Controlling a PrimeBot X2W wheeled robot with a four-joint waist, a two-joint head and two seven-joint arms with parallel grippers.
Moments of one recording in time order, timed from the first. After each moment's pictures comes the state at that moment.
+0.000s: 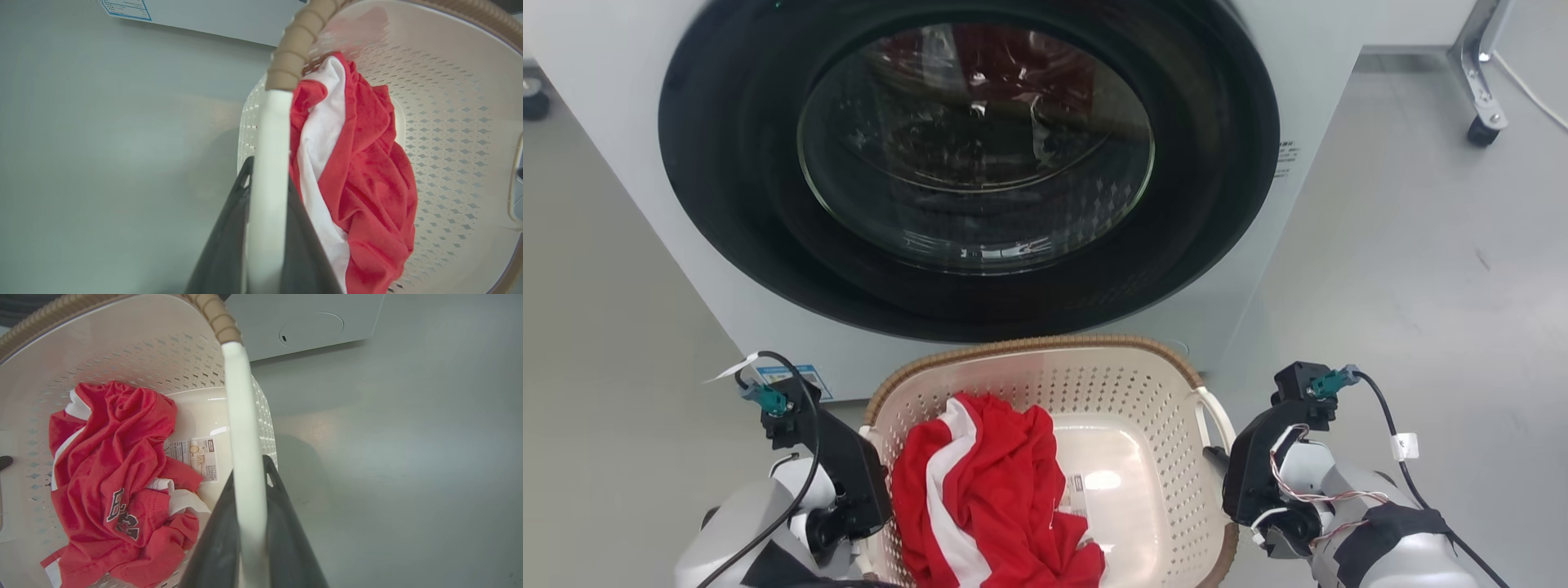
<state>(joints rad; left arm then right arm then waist) -0.70 0.08 -0.44 1.23 -0.87 -0.12 0.37 -0.73 -0.03 0.56 1.20 0.78 0.13 0.31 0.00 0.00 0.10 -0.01</state>
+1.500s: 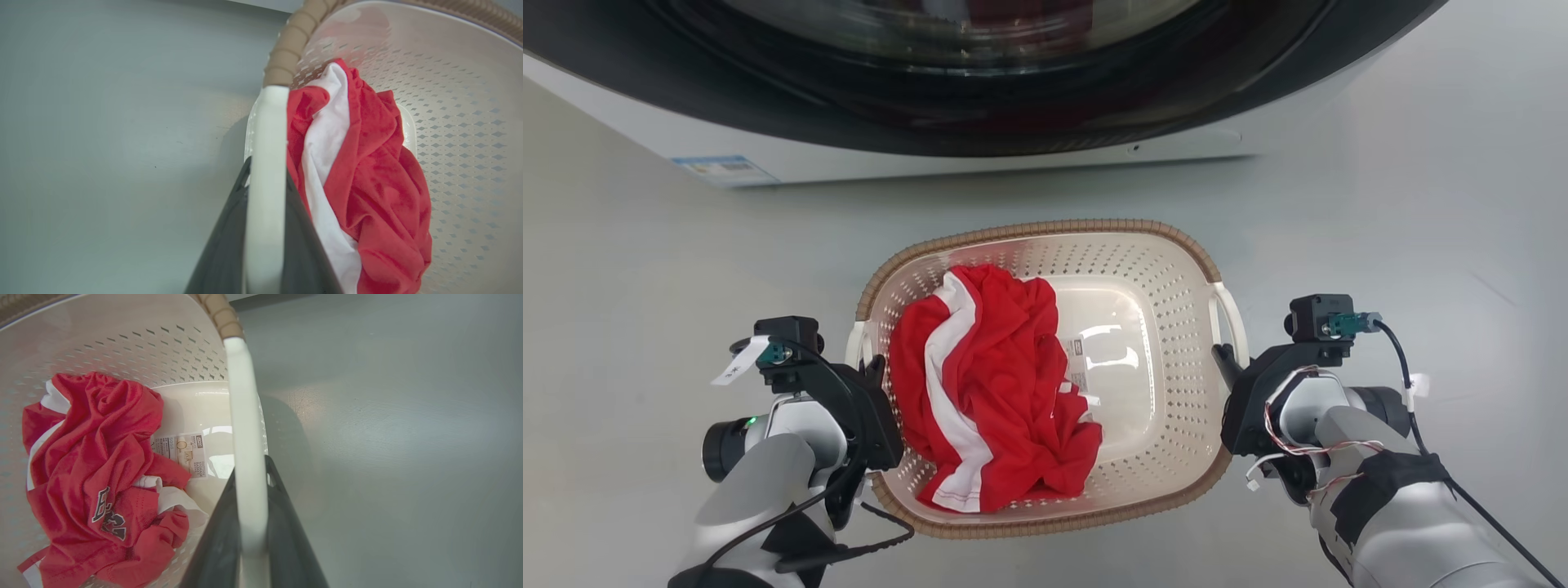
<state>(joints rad) -0.77 0.06 -0.49 1.21 -0.78 -0.12 -0.02 -0.82 -0.04 0.62 1.17 0.73 0.10 0.04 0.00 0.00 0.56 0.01</state>
